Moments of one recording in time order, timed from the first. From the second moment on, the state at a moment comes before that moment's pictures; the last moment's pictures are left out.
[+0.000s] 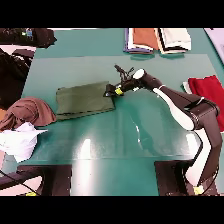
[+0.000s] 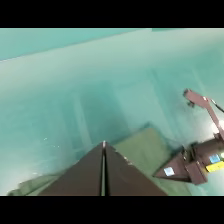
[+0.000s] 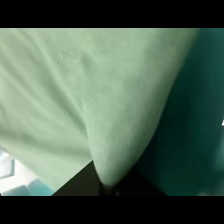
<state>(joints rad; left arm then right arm) -0.19 -1.29 1.74 1.29 -1.06 -1.47 0.41 -1.97 1.62 -0.57 0.98 1.30</state>
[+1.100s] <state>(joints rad) -0.44 -1.29 1.74 1.25 -1.04 -1.49 -0.65 -1.58 1.76 -1.06 1.19 1.41</state>
